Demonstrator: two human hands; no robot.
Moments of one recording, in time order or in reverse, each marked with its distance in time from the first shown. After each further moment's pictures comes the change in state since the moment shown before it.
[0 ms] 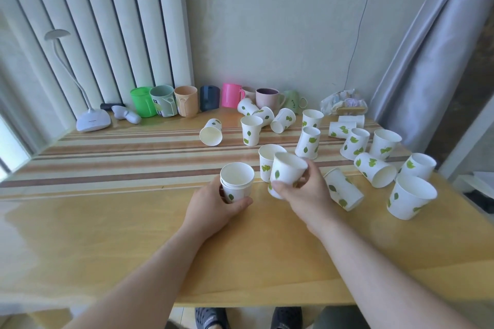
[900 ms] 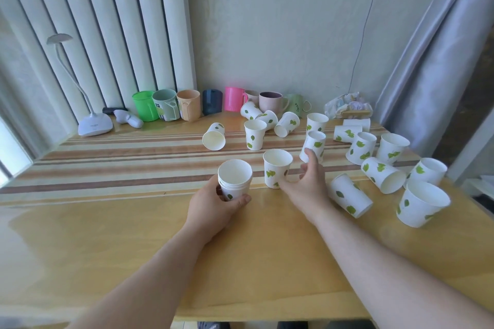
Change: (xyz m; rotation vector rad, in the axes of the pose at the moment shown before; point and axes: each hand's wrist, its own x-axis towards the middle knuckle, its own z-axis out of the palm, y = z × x) left_hand 0.015 -0.009 0.001 -0.204 0.005 -0.138; right_hand 0.050 0.016 0.014 -0.280 0.048 0.078
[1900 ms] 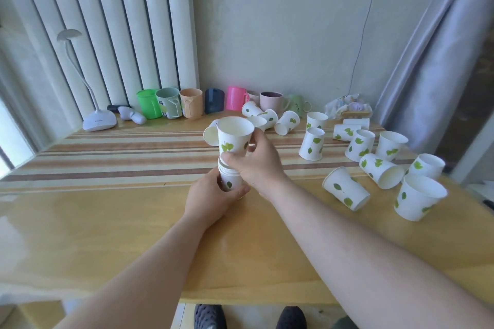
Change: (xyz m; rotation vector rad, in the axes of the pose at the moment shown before) left_hand -0.002 0.001 0.004 0.189 0.087 0.101; right_hand -0.027 -0.082 0.055 0.209 -0.163 -0.271
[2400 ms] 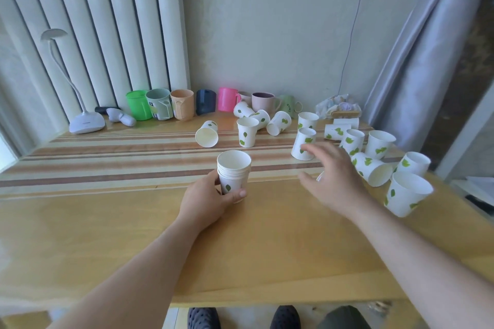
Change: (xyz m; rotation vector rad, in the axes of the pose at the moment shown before) left_hand 0.003 -0.005 0.000 0.010 -0.073 0.054; right_hand -0.042 0.040 -0.143 -0.639 0.121 -0.187
